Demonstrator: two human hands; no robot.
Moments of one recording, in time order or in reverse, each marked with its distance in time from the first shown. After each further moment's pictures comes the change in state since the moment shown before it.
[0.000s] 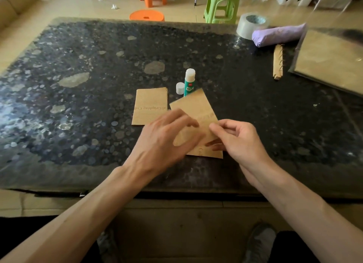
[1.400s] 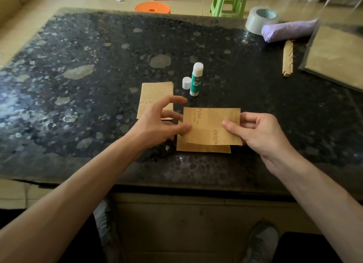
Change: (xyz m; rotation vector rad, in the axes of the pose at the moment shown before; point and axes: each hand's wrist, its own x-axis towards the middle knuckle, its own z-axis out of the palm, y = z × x) left_hand 0.016 -0.016 -0.026 -0.655 -0.268 -0.712; right_hand 0.020 0.001 -0.026 -0.094 0.058 0.043
